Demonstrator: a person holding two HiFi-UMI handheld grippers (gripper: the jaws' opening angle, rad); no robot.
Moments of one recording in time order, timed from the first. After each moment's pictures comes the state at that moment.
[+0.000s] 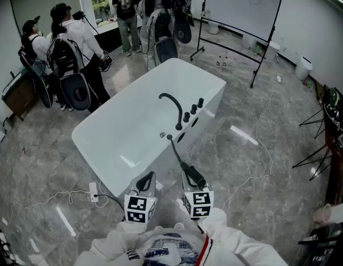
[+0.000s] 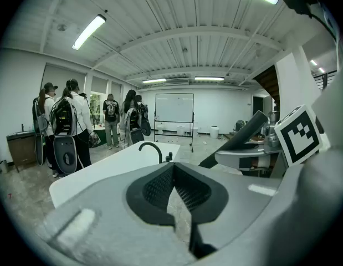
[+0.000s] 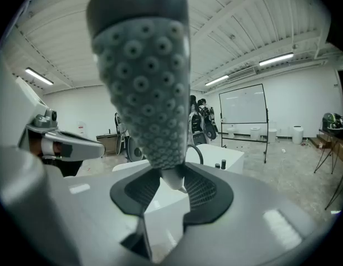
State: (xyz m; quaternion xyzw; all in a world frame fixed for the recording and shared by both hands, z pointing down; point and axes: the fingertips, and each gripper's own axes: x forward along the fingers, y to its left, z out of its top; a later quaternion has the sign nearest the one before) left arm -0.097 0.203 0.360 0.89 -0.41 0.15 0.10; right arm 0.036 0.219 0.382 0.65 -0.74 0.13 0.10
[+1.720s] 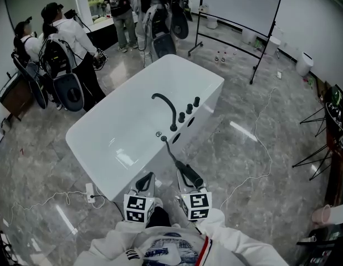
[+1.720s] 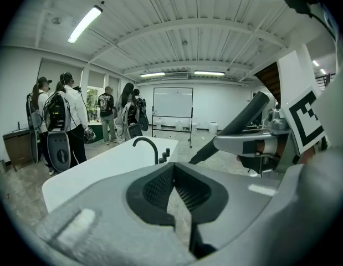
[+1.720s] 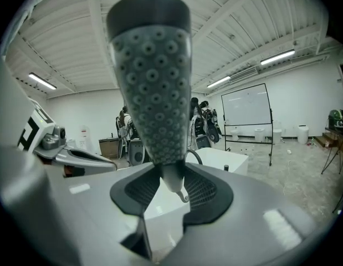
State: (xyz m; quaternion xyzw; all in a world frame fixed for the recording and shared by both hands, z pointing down) left arm -0.052 0.173 0.388 0.89 -0.40 0.17 0.11; right arm 0.065 0.188 0.373 0.64 -0.75 0.12 0.08
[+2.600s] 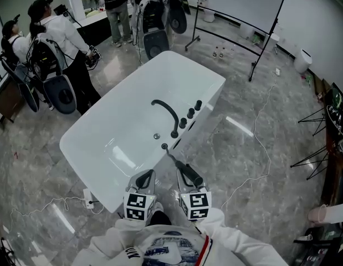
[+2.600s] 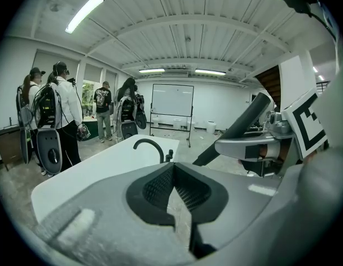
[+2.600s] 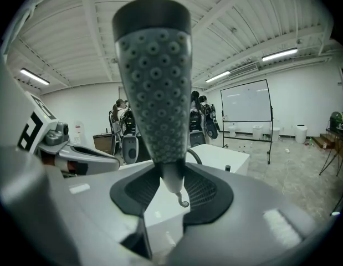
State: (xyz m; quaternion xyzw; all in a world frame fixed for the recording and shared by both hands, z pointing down) left arm -0.046 0.073 0.402 0.90 -0.38 0.18 0.13; right arm 0.066 0.097 0.390 0.65 -0.74 0.14 0.11
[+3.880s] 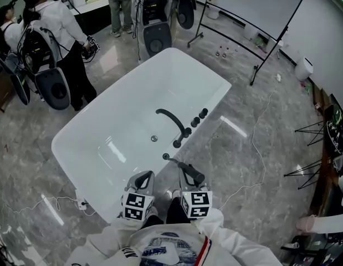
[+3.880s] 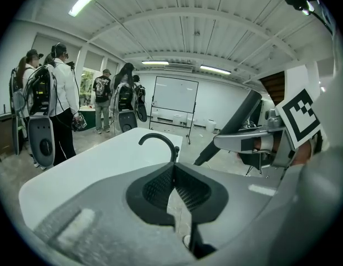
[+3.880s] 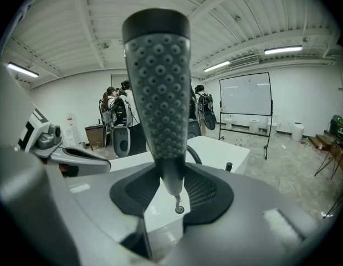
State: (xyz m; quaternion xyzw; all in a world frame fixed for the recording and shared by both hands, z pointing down) left arm -0.056 -0.020 0.445 0.90 -0.36 0.19 0.18; right arm 0.072 -0.005 0.425 0.66 -0.72 0.17 0.16
